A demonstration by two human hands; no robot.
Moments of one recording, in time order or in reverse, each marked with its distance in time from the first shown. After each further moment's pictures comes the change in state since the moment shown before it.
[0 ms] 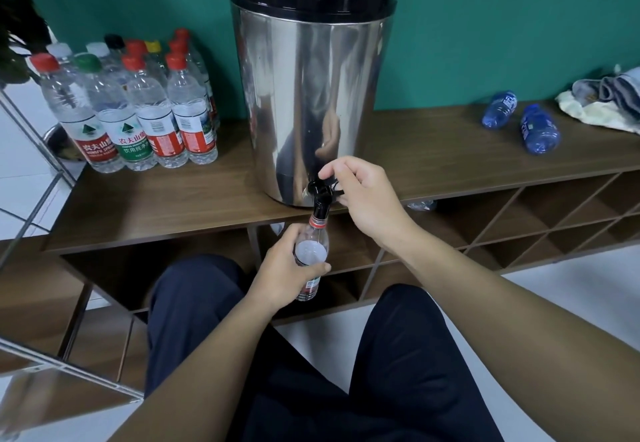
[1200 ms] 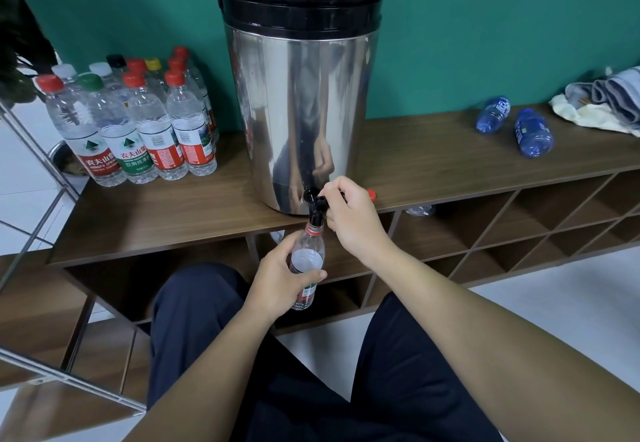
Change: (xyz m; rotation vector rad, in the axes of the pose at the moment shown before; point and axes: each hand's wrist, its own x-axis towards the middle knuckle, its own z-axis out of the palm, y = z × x) left_hand -0.010 0.009 -0.001 -0.070 0.007 -0.031; right_hand -0.005 0.029 0.020 0.117 0.035 0.068
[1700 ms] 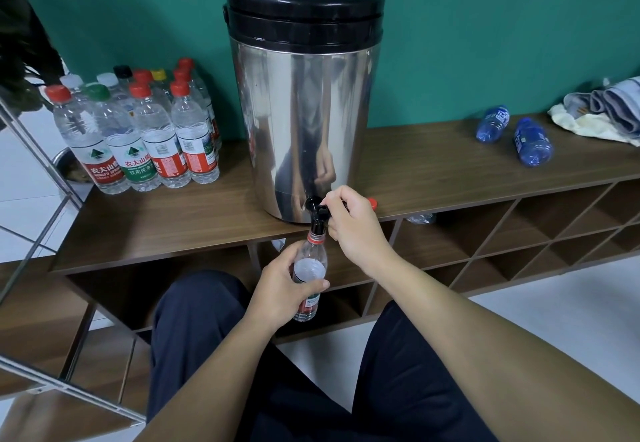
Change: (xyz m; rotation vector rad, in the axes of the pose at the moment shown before) left_hand 0.001 -0.001 0.001 0.039 -0.015 -0.029; right_hand -0.001 -0.001 -0.001 0.029 -0.020 0.014
